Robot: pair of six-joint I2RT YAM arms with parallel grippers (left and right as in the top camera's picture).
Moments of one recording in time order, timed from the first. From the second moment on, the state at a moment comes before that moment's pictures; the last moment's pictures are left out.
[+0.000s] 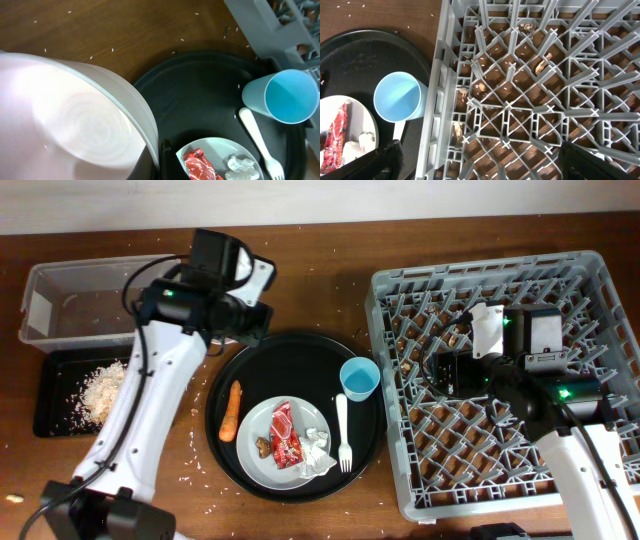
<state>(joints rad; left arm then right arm) -0.28 1.68 1.66 -1.06 0.09 0.15 0.06 1.17 1.13 -0.91 -0.16 -0.02</state>
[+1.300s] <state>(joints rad) -0.44 2.13 2.05 -1.46 -0.03 0.09 0.06 1.17 1.13 -0.93 -0.16 -0.02</state>
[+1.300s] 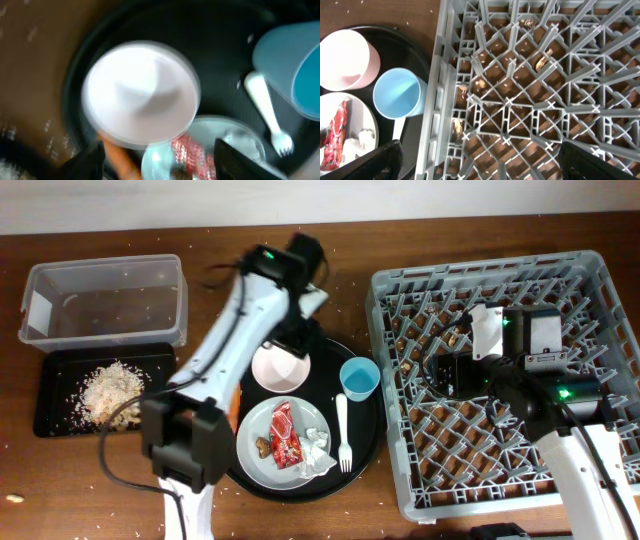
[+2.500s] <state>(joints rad) -0.20 1.86 1.15 -0.90 -0.01 -0.09 0.06 1.17 1.13 -0.93 -0.16 -0.02</state>
